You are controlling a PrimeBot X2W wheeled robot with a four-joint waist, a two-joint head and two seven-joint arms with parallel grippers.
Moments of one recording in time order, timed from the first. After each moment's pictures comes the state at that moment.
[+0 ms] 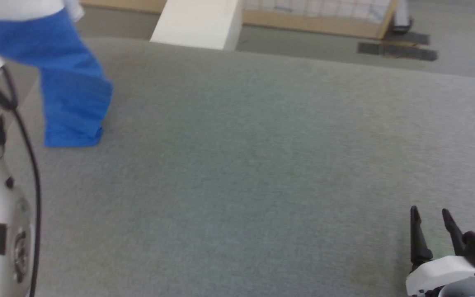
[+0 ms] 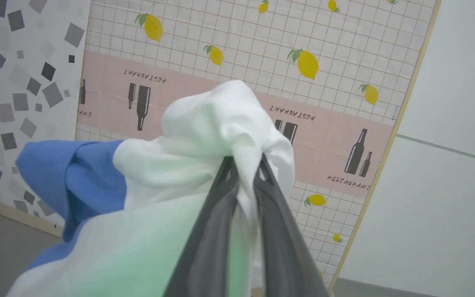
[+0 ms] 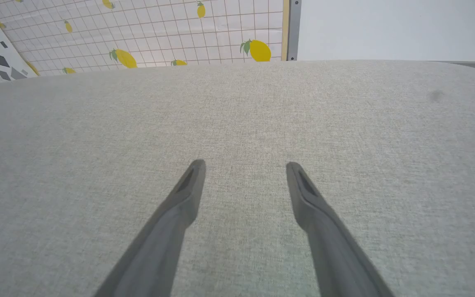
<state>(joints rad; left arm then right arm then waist) -1.26 0.32 0.00 0.43 -0.59 -0.04 0.27 0.00 -0.05 -0.21 0.30 0.09 0.13 -0.23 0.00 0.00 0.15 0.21</state>
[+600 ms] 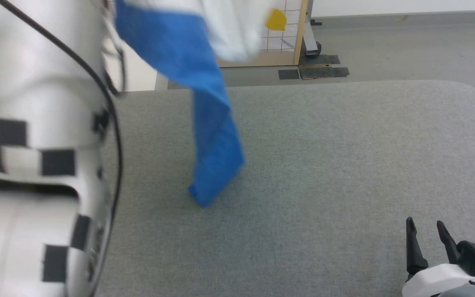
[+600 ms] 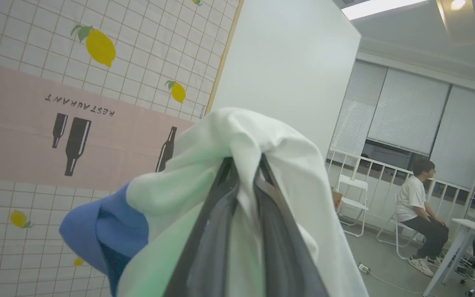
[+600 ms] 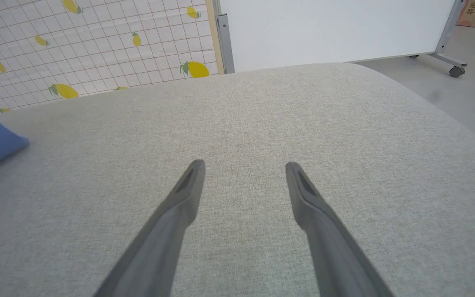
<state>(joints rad) -1.38 0.07 -0.09 0.53 -0.74 -0.09 0.25 -0.01 -0.05 -0.20 0.39 0.11 0.13 -0.26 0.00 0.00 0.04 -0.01</state>
